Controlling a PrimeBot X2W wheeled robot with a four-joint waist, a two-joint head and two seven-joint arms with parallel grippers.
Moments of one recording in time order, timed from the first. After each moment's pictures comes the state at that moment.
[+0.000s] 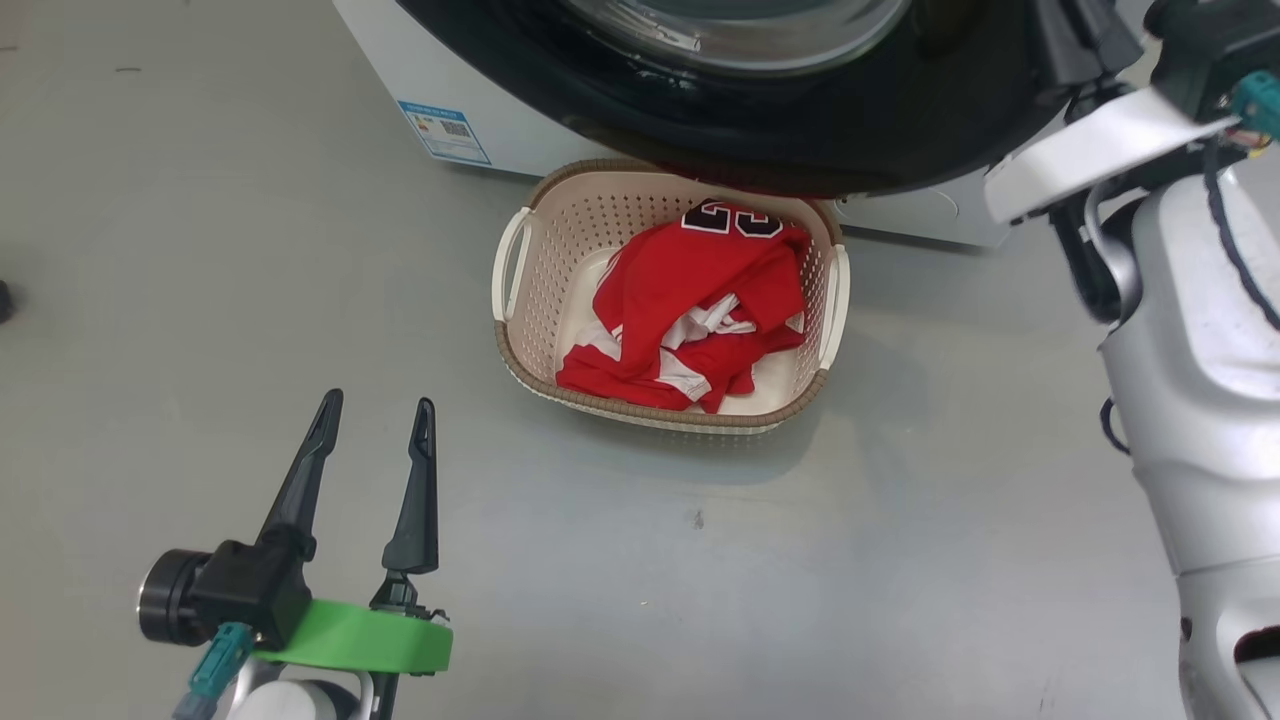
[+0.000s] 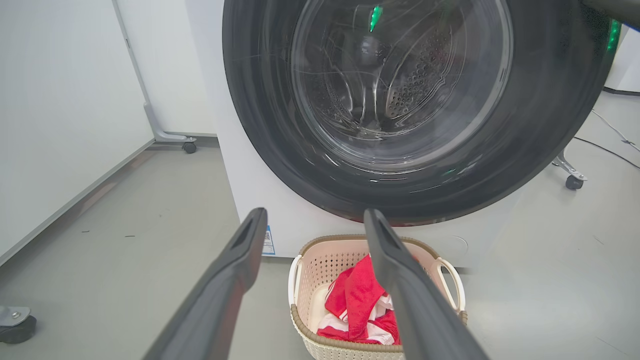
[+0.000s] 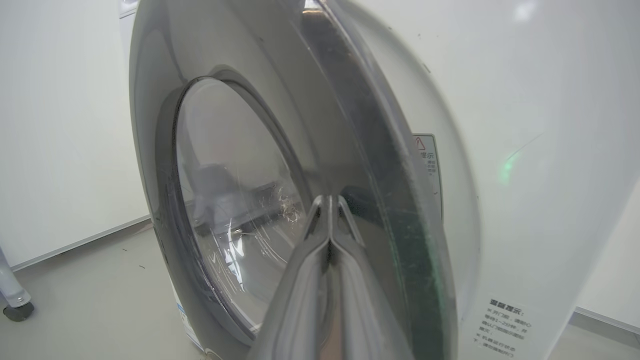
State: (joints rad) left arm -0.05 0.06 -0.23 -0.03 -0.29 0.04 -0.25; right arm -0.82 -0.16 0.21 0.49 0.19 0.12 -0.24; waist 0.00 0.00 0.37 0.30
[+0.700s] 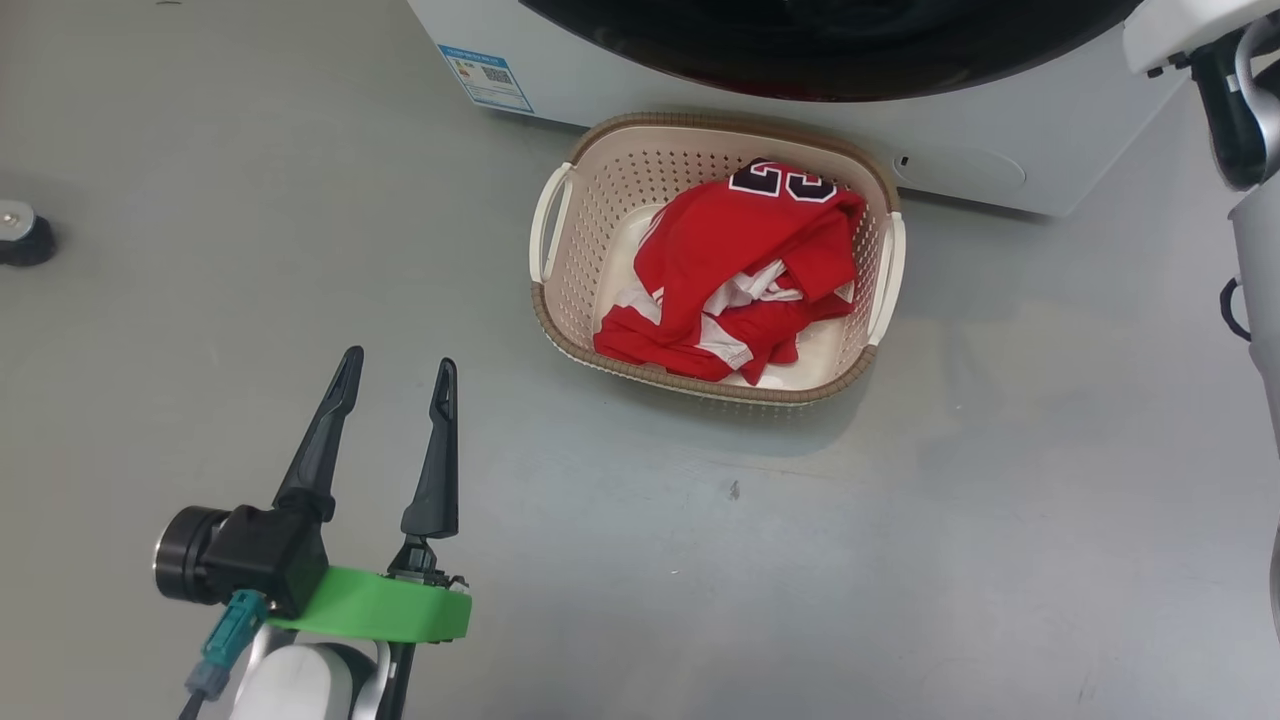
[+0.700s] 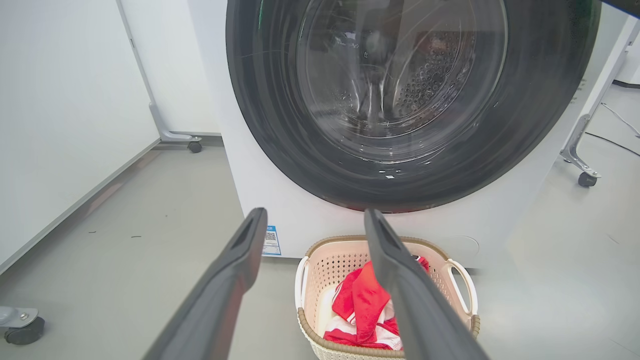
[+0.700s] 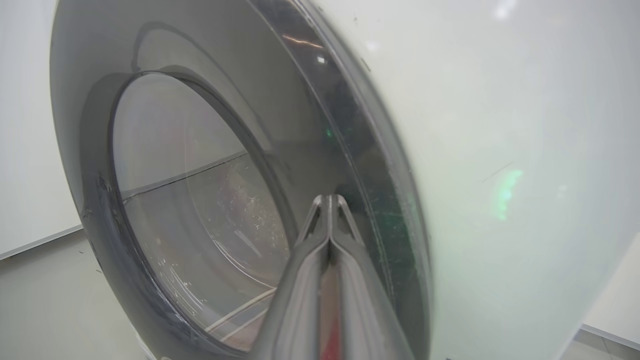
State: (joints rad) left arm -0.12 0.04 -0.26 -0.03 -0.29 0.03 -0.25; right arm -1.04 -0.25 0.18 0.65 0.17 0.12 -0.22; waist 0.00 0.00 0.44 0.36
